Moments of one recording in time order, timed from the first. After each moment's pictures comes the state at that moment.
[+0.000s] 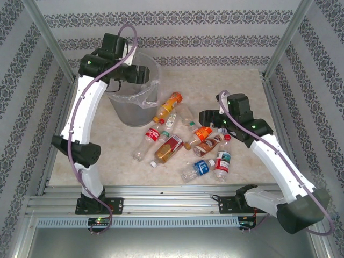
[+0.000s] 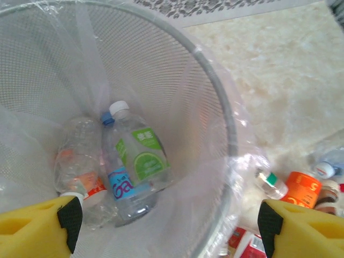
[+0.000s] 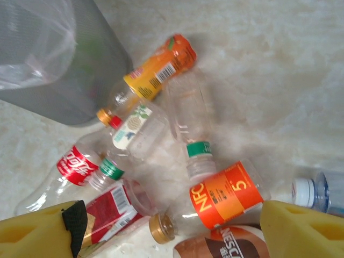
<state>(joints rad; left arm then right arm) -0.28 1.86 2.35 -1.29 0.12 -0.10 0.34 1.12 1.06 -0.65 -0.16 0.32</state>
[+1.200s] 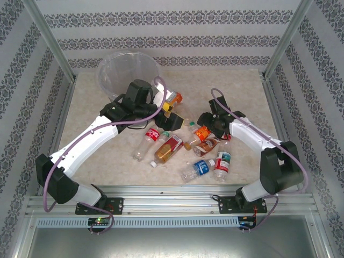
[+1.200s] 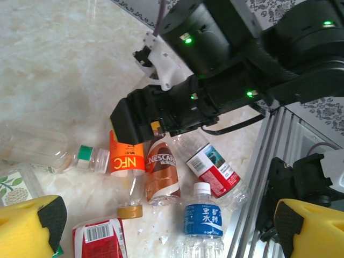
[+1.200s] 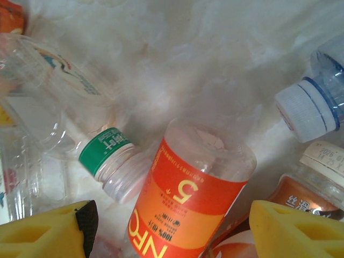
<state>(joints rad) -0.61 1.44 1.42 -0.56 0.52 -0.08 0.33 1.51 1.00 -0.55 -0.04 0.86</state>
